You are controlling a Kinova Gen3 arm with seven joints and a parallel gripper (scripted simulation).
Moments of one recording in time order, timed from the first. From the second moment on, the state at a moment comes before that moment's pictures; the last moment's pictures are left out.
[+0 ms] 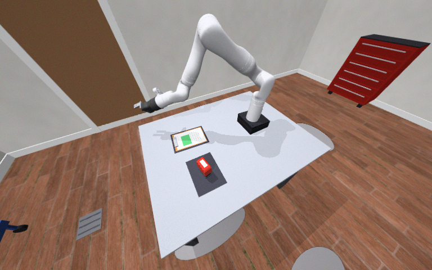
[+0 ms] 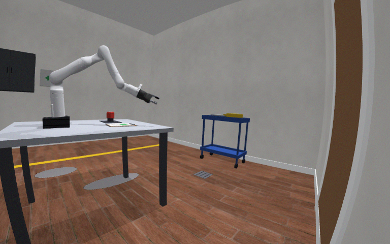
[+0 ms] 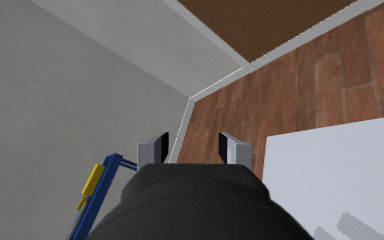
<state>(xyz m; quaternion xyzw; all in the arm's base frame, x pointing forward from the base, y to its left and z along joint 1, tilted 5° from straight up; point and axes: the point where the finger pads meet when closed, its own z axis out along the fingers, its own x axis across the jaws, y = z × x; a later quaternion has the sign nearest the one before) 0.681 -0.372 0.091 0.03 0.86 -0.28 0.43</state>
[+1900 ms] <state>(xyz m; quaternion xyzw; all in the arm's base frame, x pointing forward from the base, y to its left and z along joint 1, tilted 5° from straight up) 0.683 -0.329 0.069 0.04 0.89 -0.26 0.38</state>
